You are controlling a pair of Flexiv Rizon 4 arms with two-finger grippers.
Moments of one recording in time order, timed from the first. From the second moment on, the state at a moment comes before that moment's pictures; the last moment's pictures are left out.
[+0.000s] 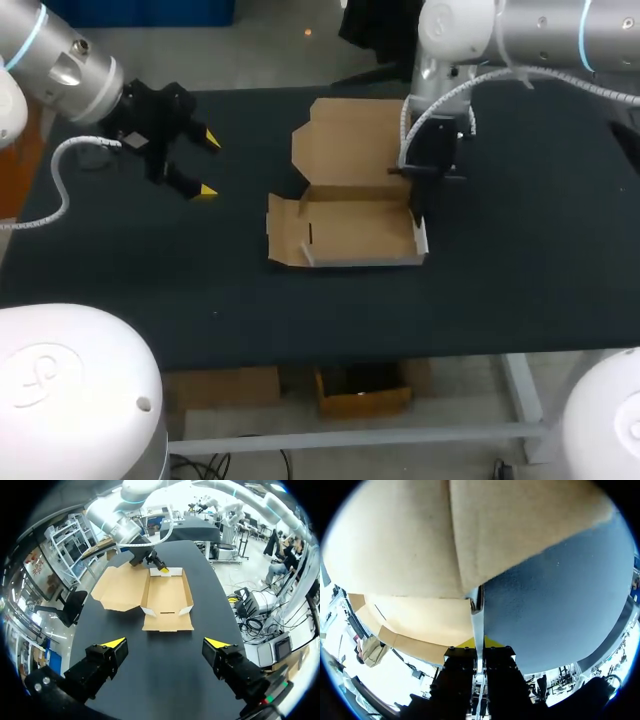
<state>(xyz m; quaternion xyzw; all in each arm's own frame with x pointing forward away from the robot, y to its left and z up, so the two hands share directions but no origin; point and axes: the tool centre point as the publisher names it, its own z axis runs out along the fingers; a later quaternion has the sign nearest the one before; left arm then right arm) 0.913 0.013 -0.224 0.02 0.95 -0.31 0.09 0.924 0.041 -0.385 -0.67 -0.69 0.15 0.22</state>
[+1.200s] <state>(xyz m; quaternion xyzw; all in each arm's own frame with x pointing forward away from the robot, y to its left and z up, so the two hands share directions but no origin) 0.913 0.013 -0.224 0.02 0.95 -0.31 0.09 0.892 0.045 -0.395 -0.67 -0.68 0.21 0.23</state>
